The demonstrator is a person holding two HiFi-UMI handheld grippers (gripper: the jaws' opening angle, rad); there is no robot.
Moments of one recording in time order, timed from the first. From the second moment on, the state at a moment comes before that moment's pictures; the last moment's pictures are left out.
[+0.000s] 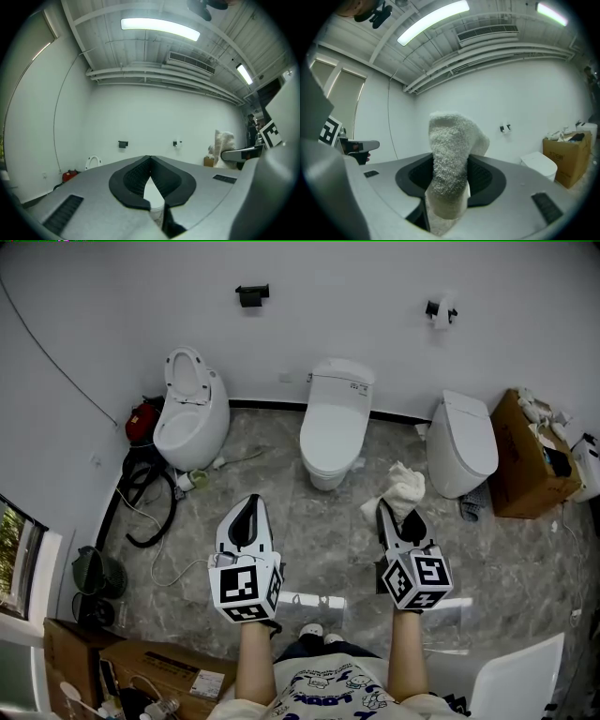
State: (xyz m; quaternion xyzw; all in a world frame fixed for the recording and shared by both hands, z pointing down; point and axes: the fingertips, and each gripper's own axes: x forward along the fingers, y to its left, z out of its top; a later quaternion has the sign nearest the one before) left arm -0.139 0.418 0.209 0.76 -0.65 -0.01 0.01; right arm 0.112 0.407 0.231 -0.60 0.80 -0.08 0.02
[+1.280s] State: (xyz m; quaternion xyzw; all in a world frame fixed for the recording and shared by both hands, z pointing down) left arm -0.087 0.158 0.242 0.77 -0.64 0.01 0.04; right arm 0.151 0.151 0.255 -0.60 0.80 -0.09 0.00
